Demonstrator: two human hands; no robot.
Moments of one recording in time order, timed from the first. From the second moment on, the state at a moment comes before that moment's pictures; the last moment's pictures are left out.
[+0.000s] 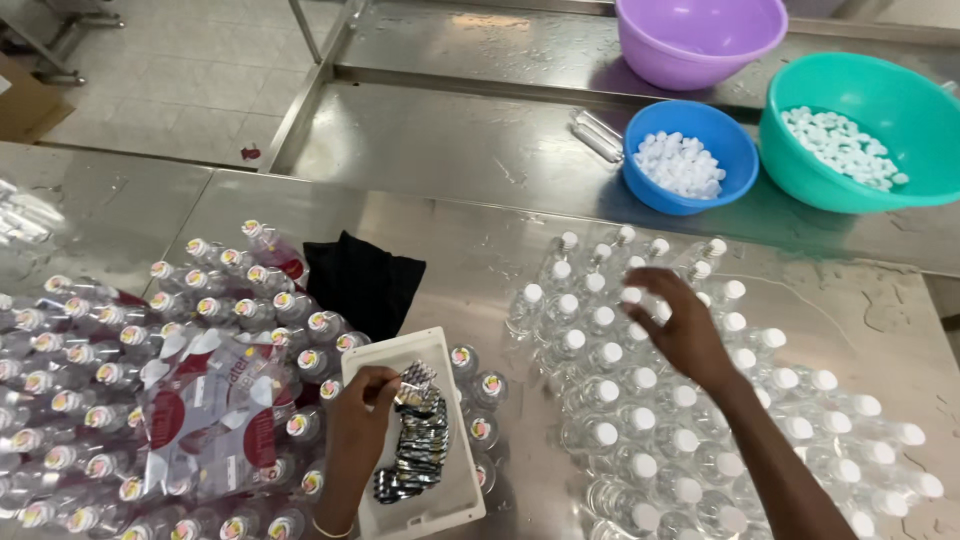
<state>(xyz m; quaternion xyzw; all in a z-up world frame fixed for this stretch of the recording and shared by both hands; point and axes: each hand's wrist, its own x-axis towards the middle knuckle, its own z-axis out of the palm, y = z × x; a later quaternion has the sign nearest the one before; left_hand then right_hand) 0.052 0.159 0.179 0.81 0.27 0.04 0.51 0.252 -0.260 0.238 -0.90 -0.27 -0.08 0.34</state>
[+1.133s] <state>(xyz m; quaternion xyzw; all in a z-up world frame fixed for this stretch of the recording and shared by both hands) 0.008 0.063 0.211 0.55 0.36 0.06 0.75 0.093 -0.102 0.263 -0.69 -0.20 0.20 0.66</state>
